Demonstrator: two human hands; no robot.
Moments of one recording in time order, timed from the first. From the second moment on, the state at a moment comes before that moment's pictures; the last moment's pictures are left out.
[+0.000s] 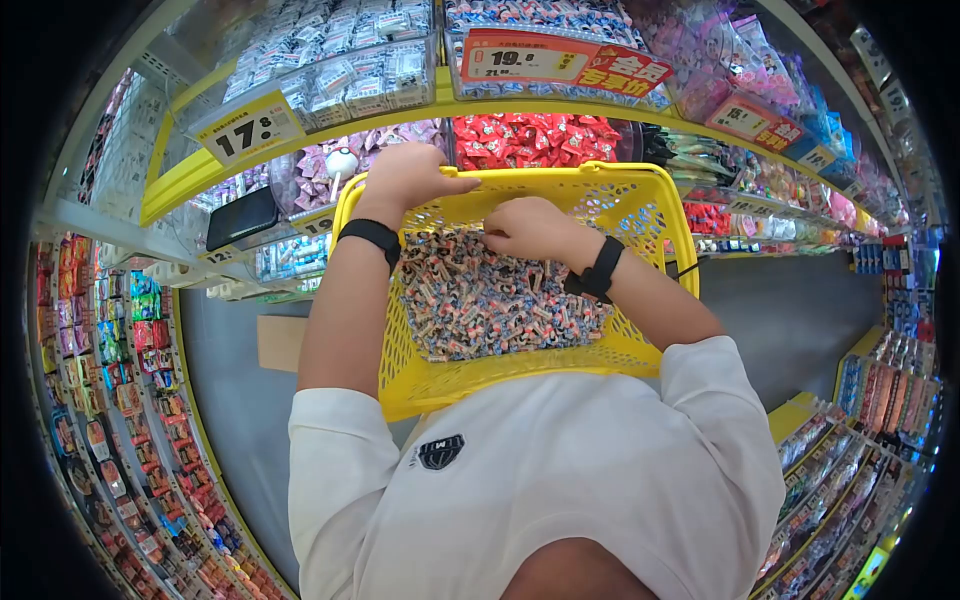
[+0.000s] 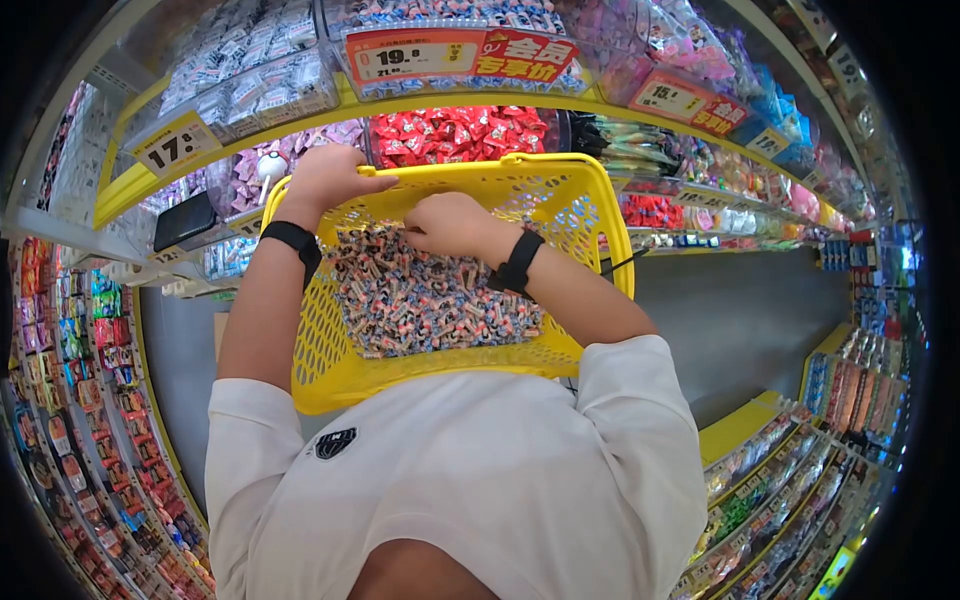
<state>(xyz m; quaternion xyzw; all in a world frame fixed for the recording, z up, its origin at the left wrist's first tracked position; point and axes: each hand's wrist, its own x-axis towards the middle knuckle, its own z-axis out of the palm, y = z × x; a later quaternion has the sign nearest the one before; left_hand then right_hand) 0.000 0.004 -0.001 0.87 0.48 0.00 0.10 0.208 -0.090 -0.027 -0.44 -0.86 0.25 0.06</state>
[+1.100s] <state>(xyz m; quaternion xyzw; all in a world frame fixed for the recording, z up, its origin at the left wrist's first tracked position) 0.002 -0.007 0.005 0.87 0.49 -0.01 0.07 0.222 -0.116 -0.091 -0.44 -0.87 0.21 -0.02</state>
